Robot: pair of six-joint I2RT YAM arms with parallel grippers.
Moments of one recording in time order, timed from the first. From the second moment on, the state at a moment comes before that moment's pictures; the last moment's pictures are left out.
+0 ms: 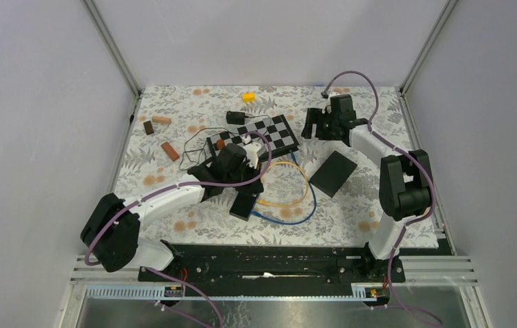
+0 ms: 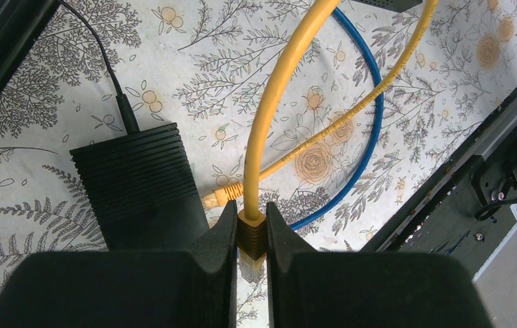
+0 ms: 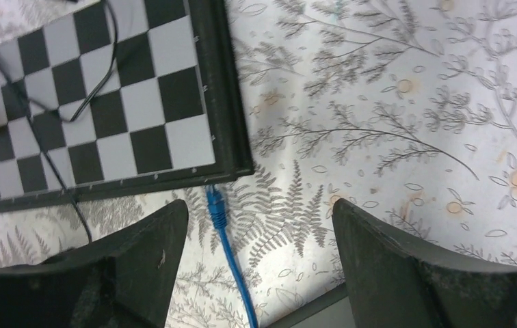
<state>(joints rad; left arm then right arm) -0.73 1.38 0.85 -0.22 0.24 -0.33 0.24 1.81 1.26 -0.22 -0.17 0.28</state>
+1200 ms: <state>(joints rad) -0.73 1.28 0.85 -0.22 0.21 -0.32 0.47 2.03 1.35 -0.29 -0.07 0.00</state>
